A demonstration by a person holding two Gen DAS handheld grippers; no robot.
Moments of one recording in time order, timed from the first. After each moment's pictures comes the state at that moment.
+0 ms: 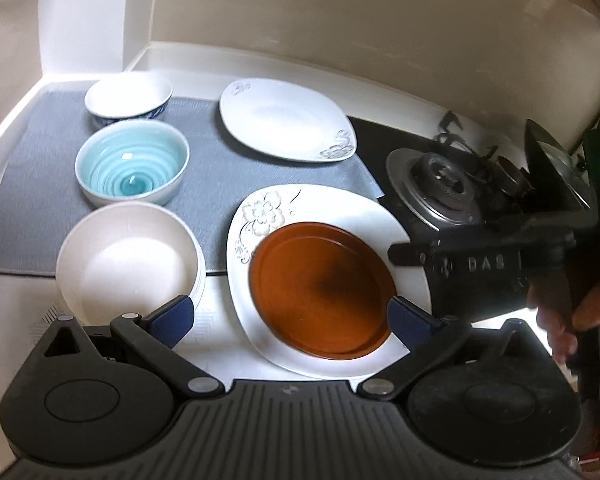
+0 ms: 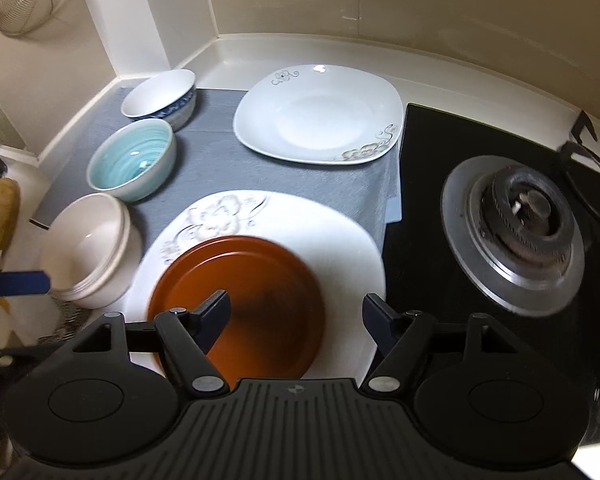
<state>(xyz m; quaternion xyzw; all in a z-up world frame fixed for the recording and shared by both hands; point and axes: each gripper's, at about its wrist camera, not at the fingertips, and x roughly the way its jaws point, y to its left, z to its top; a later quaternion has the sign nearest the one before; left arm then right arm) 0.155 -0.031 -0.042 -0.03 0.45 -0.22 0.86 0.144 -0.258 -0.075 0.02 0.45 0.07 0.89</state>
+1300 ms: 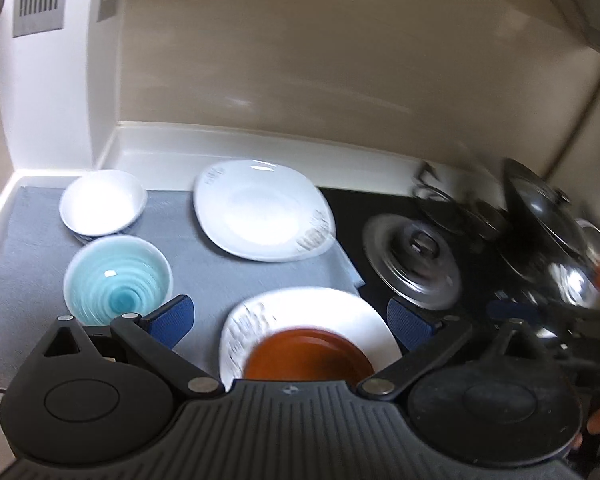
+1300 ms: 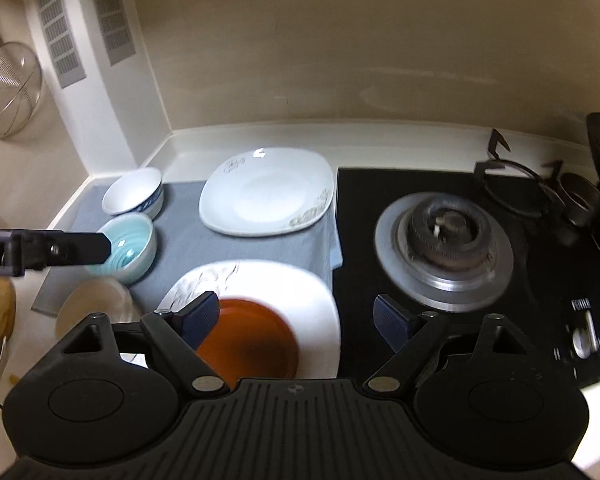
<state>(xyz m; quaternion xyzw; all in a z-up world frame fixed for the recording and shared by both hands) 0.224 -0.047 0.023 -0.03 0.41 -0.24 0.88 0.093 -0.287 -0.029 0.08 0.34 -0.01 0.94</state>
